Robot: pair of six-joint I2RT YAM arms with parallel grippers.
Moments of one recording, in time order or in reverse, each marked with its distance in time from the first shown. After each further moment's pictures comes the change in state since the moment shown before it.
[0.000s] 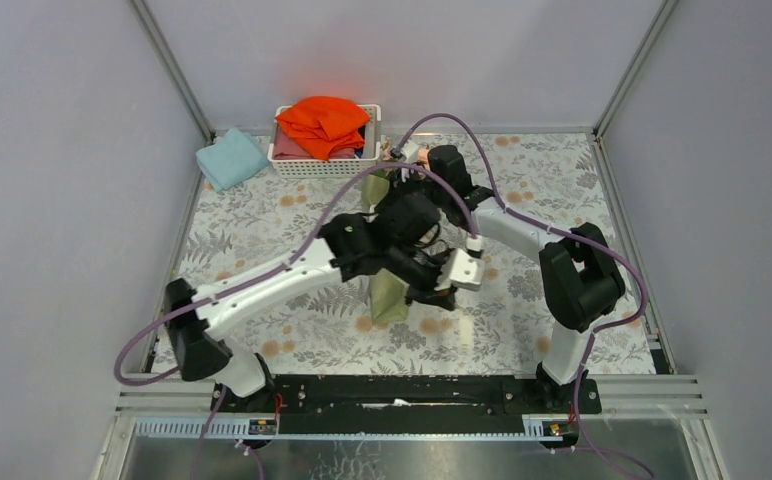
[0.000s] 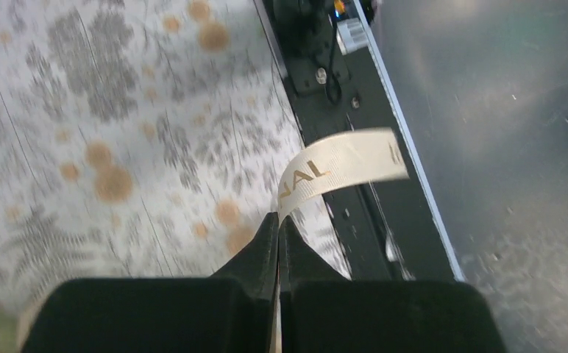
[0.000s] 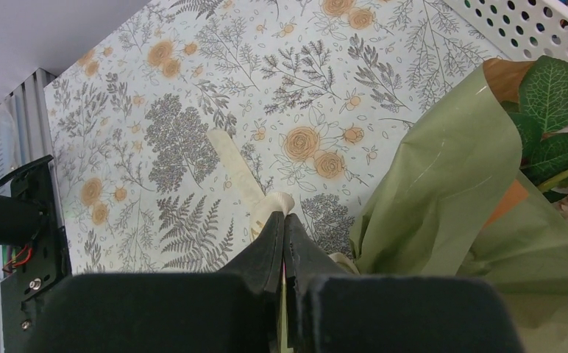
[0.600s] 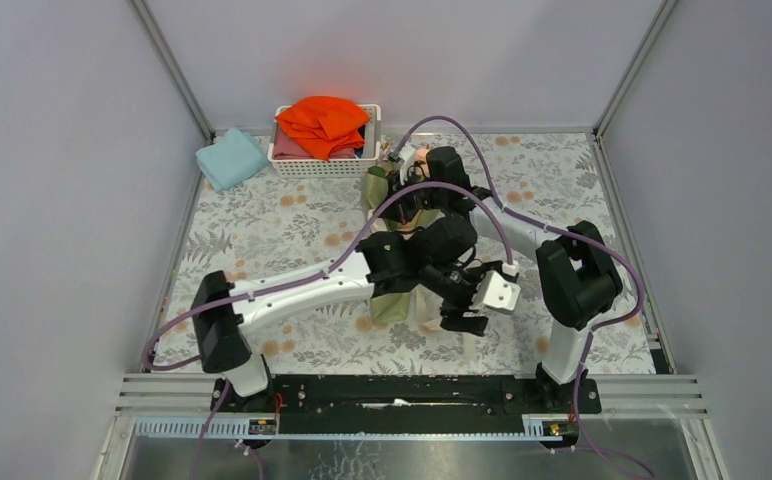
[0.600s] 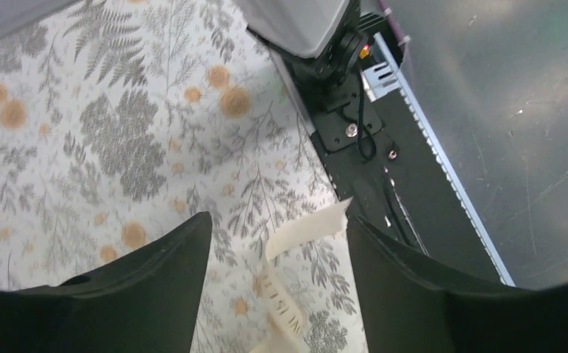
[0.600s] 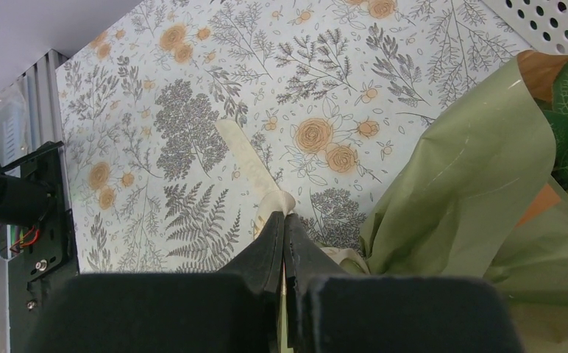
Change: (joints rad) left arm -0.157 0.206 0.084 0.280 -0.063 -0.011; right arm 0.000 0.016 0.000 -0.008 -0.051 -0.020
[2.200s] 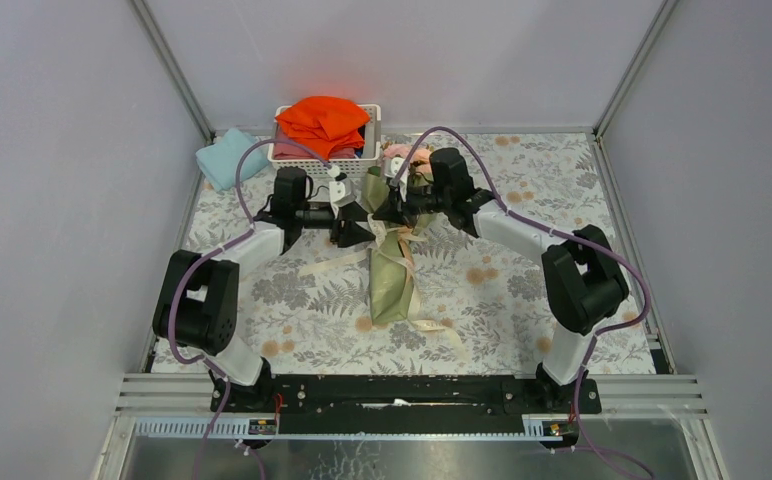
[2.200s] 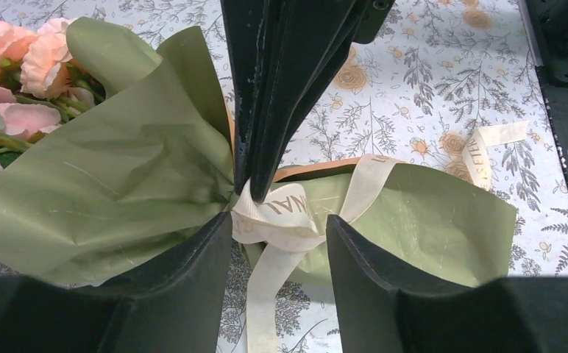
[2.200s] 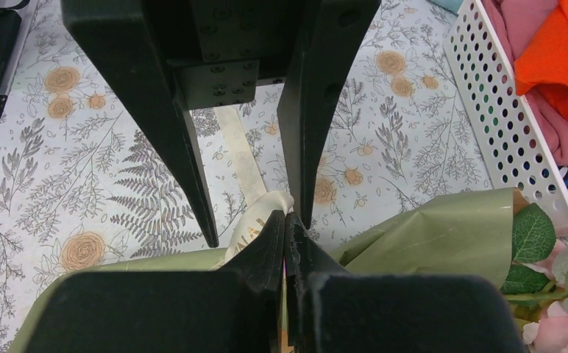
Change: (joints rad) left arm 0.925 -0.097 -0.667 0.733 0.484 -0.095; right arm 0.000 -0.034 -0.033 0.011 -0.198 -0.504
